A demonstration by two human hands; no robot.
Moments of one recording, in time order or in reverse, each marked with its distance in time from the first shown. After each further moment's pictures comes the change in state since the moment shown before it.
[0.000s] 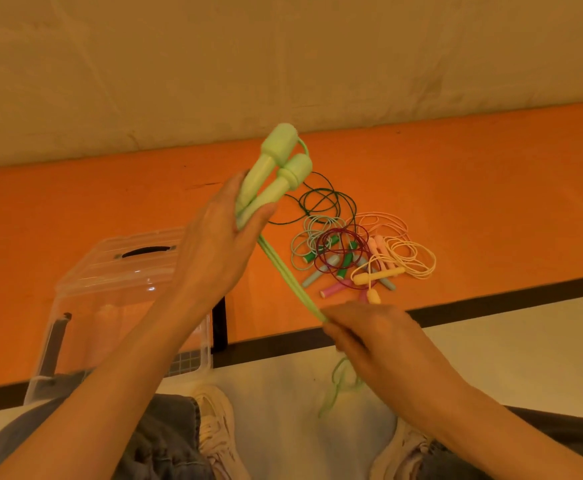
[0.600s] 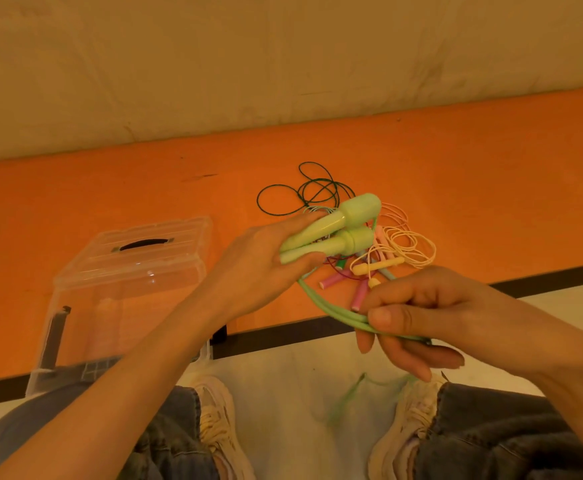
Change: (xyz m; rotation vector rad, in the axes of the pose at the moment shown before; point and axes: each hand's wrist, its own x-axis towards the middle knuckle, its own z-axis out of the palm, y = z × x) left_hand -0.018 0.018 0.022 -0.012 -0.452 0.119; right_hand -0.003 0.020 -0.070 0.957 -0.518 -0.029
